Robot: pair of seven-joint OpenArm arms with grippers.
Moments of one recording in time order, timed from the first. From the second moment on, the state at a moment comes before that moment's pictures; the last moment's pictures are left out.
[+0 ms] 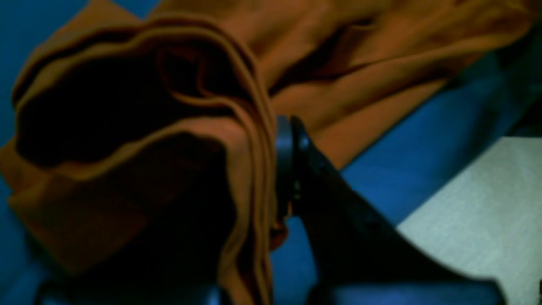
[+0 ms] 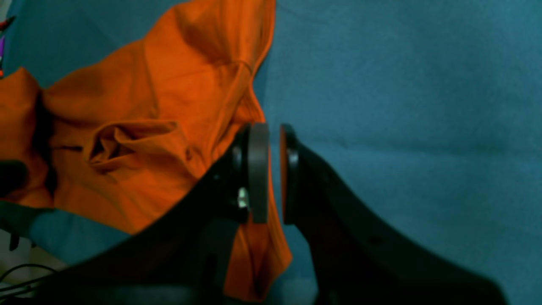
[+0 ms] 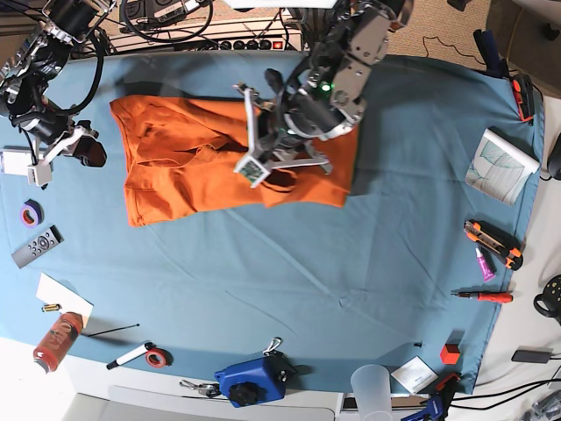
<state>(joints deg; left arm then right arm) 6.1 7.7 30.3 110.1 -0.8 -16.4 68.4 -5.4 20.1 46.8 88.3 55.0 39.8 -77.6</state>
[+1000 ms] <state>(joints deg) 8.1 2.5 31.2 115.3 14.3 -10.6 69.2 -4.9 26.1 50.8 88.3 65.7 39.8 -78.2</state>
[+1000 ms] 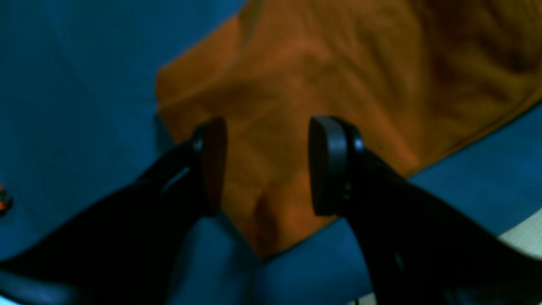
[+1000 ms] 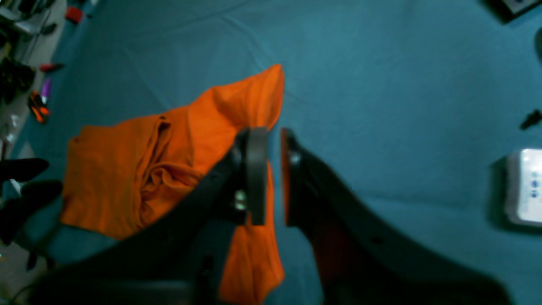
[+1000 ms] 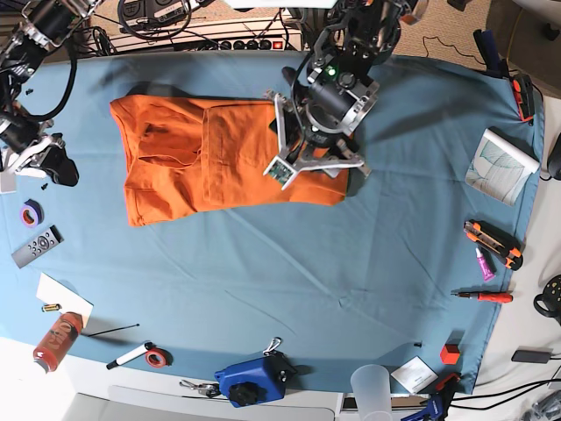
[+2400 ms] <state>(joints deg) 9.3 2.1 31.2 115.3 12.1 -10.6 68.7 -2.7 16.2 38.2 87.4 40.3 37.4 -67.0</state>
